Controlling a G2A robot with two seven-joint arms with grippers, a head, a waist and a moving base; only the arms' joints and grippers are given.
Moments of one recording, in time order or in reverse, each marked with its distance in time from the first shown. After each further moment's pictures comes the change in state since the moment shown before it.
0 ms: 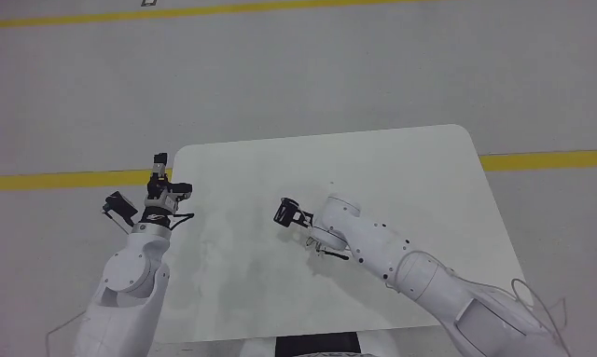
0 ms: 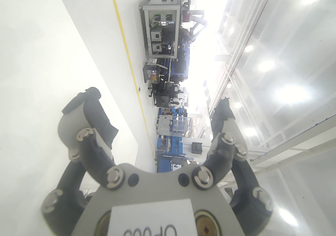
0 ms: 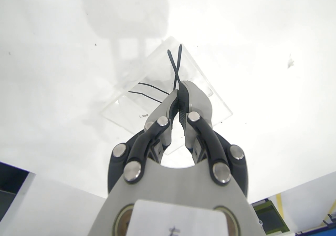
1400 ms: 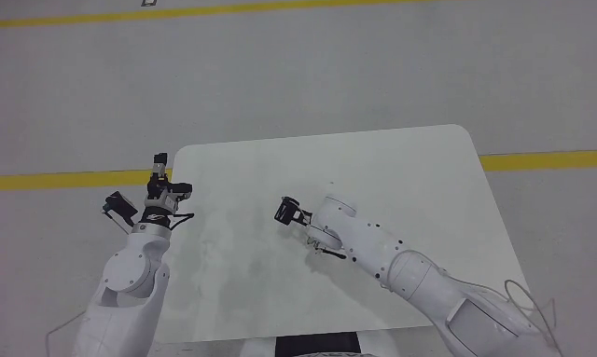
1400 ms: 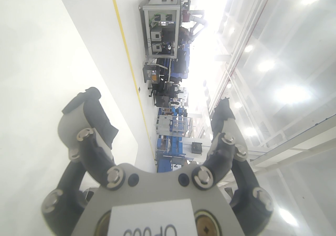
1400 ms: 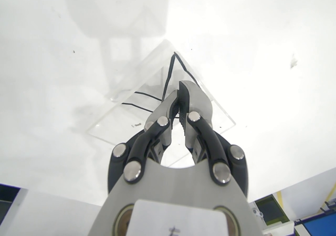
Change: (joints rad) left arm 0.000 0.000 0.000 0.000 0.000 0.000 0.000; right arm -0.008 -0.046 0.029 0.076 -0.058 0.000 -0.012
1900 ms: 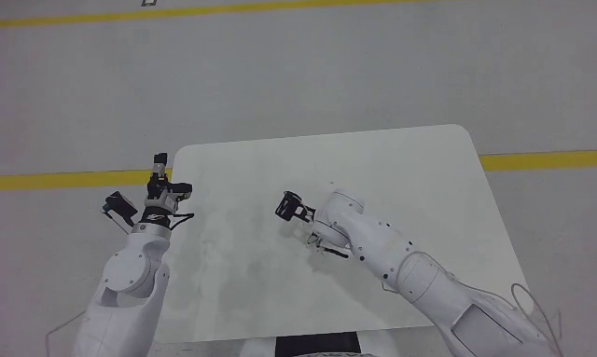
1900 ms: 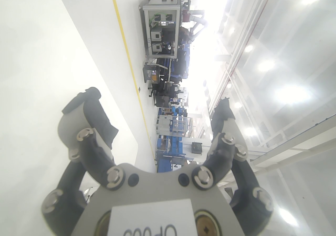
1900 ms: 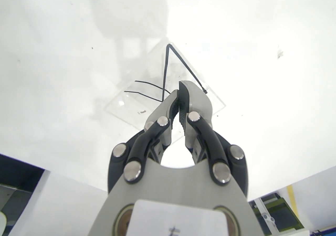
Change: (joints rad) left arm 0.000 0.000 0.000 0.000 0.000 0.000 0.000; right arm -0.046 0.018 0.090 -0.113 0.039 -0.018 0.069
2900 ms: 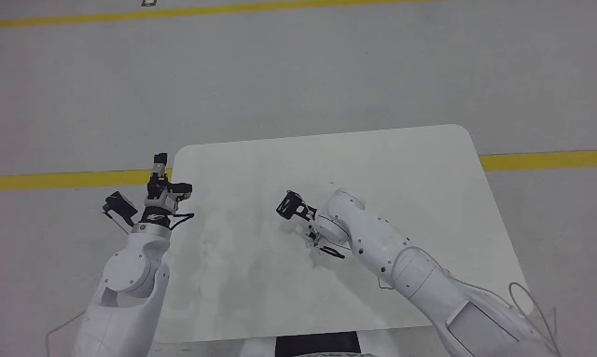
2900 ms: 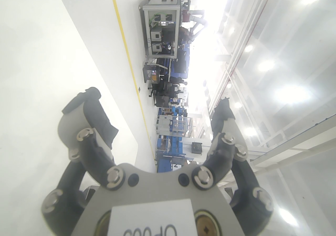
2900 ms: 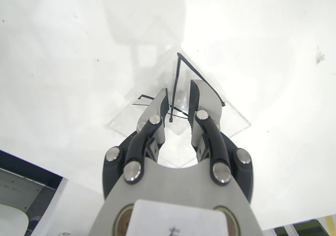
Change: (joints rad) left arm 0.000 0.000 0.000 0.000 0.000 0.000 0.000; right arm 0.017 -0.024 0.005 0.127 0.060 0.029 -0.090
